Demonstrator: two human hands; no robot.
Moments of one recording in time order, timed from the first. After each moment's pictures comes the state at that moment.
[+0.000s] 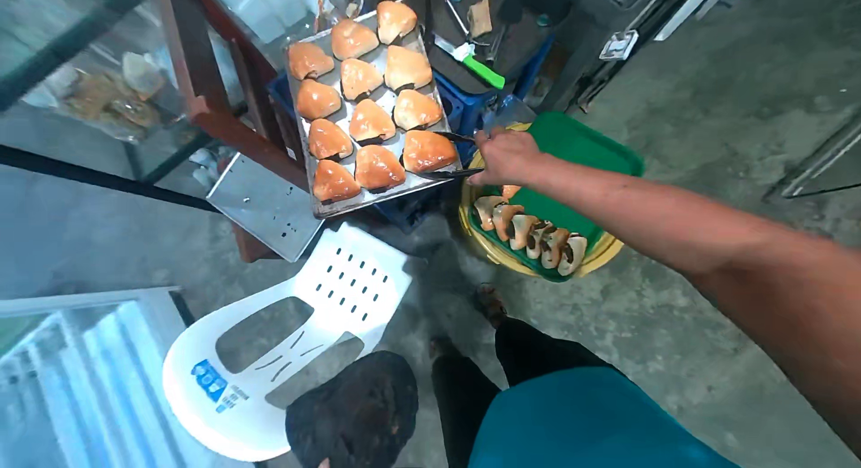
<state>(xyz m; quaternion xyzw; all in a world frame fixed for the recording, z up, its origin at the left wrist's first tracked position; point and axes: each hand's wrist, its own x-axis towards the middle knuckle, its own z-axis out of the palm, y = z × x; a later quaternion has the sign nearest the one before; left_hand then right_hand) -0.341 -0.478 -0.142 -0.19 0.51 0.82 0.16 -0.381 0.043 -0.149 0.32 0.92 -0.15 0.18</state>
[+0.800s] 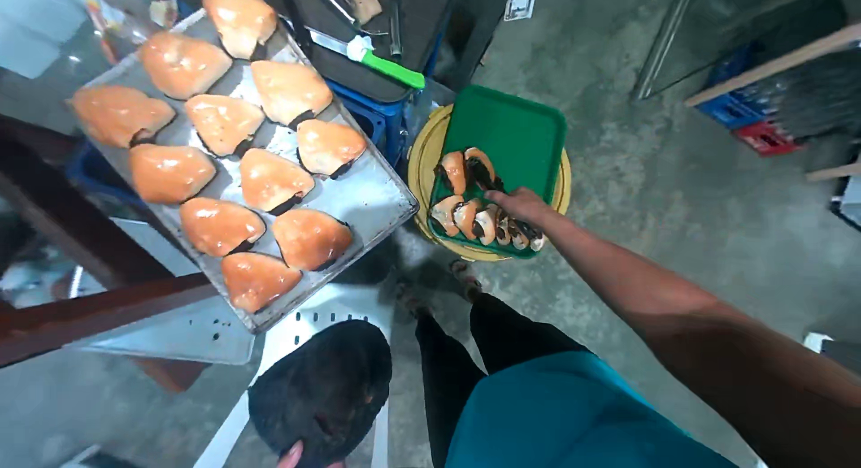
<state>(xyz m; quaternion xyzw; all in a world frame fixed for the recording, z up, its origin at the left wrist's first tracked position) -0.546 -0.364 -0.209 -0.12 0.46 0.79 0.39 -0.259 0.050 -0.277 0.75 0.49 -0.43 0.13</state>
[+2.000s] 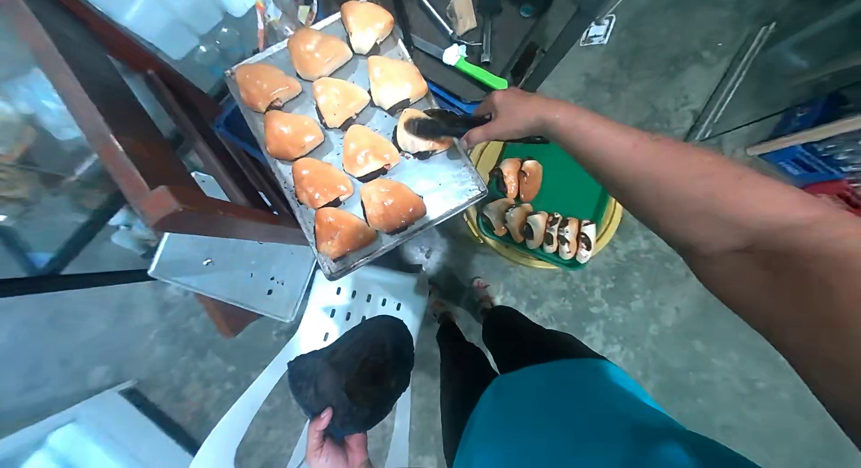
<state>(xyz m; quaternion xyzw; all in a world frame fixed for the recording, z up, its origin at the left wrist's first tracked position) -0.565 -0.413 -0.214 -0.16 0.44 0.82 0.31 -0.462 0.112 -0.140 0.43 0.83 -0.31 0.16</state>
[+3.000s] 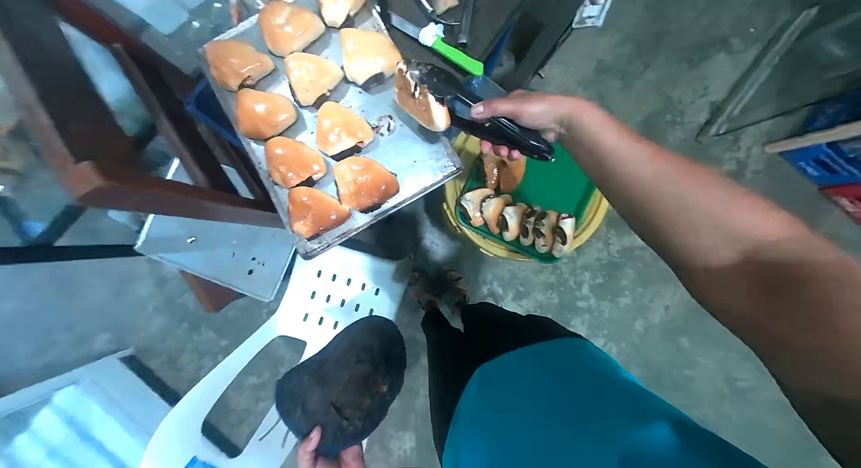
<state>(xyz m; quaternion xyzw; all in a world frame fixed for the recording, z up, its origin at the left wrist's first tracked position) -0.471 -0.422 -0.195 -0.17 0.46 0.83 0.25 -0.378 0.116 -0.146 0.45 0.59 -0.67 0.10</state>
